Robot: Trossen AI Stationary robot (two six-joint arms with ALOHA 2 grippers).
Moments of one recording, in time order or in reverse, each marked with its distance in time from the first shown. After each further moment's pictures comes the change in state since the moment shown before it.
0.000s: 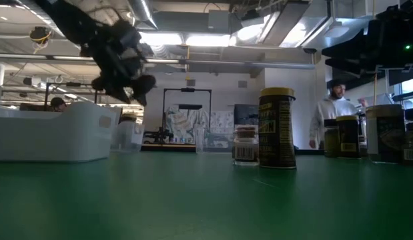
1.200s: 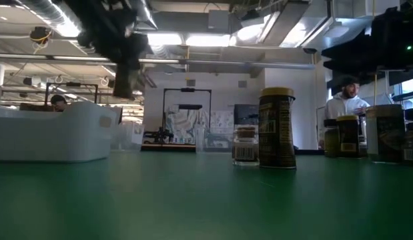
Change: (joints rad) left arm -0.492 -0.183 0.128 -0.456 -0.447 -0.165; right arm -0.001 0.000 0.000 -0.041 -0.052 0.075
